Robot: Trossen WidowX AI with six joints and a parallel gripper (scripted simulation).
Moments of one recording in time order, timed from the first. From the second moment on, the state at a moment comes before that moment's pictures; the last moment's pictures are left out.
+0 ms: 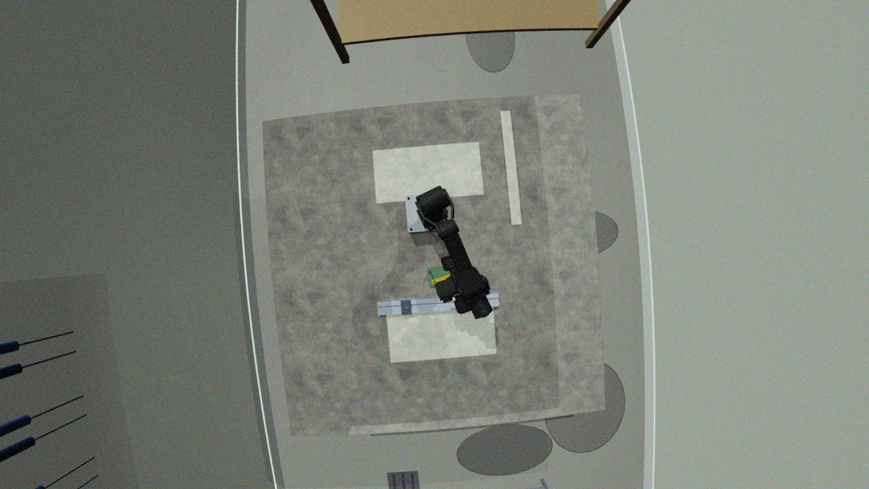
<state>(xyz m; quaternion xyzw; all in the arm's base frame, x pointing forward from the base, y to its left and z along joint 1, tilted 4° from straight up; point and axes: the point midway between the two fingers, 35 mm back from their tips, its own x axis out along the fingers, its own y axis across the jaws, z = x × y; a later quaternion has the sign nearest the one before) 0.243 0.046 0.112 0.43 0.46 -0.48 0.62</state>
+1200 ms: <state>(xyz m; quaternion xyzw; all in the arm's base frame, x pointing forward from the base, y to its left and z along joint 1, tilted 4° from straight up) 0.245 0.051 0.024 0.43 0.46 -0.48 0.61</state>
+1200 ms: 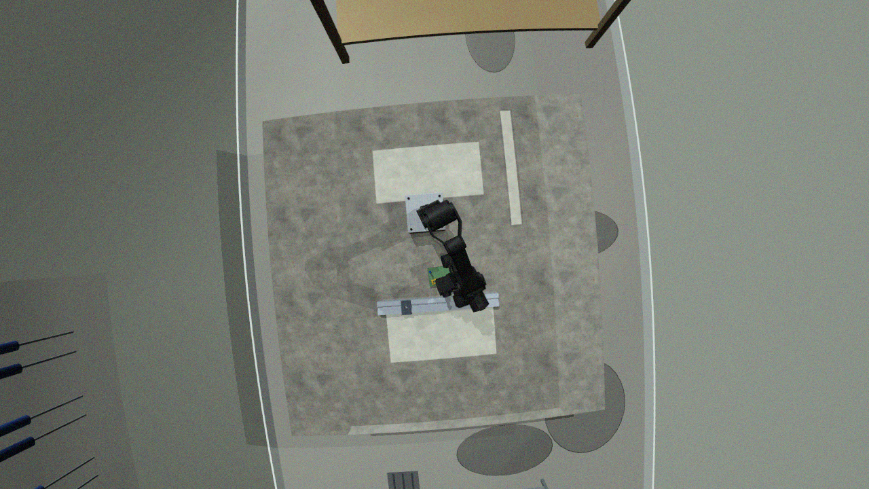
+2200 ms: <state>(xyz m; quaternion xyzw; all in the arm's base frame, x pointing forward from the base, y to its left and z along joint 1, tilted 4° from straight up) 0.242 0.051 0.009 0.42 0.46 -0.48 0.61</state>
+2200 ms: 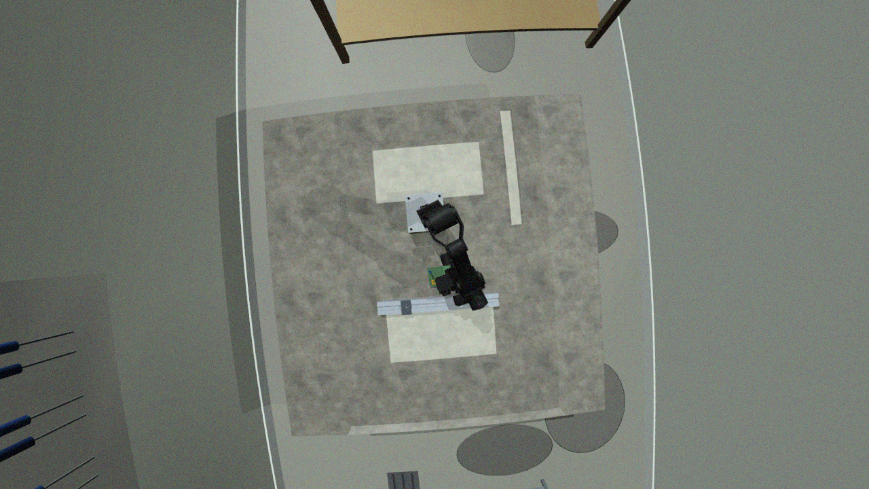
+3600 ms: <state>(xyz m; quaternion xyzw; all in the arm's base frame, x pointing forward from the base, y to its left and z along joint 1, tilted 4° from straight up) 0.237 0.048 0.057 0.42 0.46 -0.49 0.61</state>
